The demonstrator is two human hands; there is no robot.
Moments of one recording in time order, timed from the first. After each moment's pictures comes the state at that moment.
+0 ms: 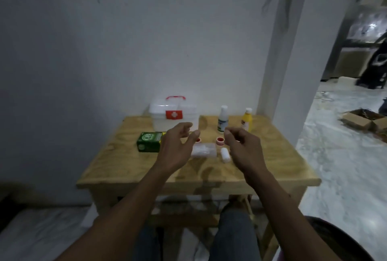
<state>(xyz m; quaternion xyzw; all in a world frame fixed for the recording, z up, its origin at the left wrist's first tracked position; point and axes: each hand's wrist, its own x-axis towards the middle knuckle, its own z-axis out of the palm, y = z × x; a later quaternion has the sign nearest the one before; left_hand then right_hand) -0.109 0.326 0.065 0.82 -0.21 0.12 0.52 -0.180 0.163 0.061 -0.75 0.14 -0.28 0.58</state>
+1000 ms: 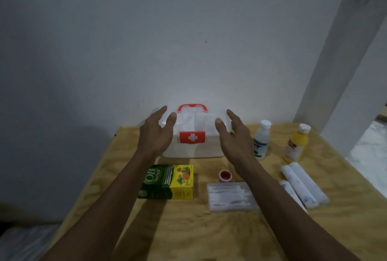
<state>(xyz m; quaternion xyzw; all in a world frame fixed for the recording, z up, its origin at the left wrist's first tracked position) 0.131 0.350 0.055 0.84 -0.09 0.09 0.52 0.055 0.175 0.041 -0.77 0.17 -0.26 0.56</state>
